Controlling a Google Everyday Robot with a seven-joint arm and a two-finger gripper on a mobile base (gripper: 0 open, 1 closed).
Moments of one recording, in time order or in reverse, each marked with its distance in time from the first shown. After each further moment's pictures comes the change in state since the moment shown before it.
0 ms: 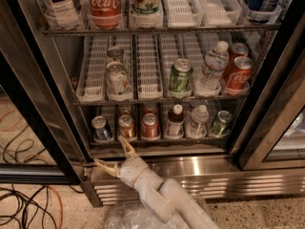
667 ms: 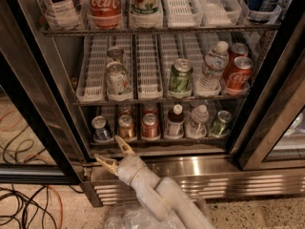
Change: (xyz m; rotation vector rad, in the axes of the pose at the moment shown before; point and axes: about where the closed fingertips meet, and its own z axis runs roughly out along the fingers) arm 0.004 -0.003 0.011 0.023 0.010 -0.003
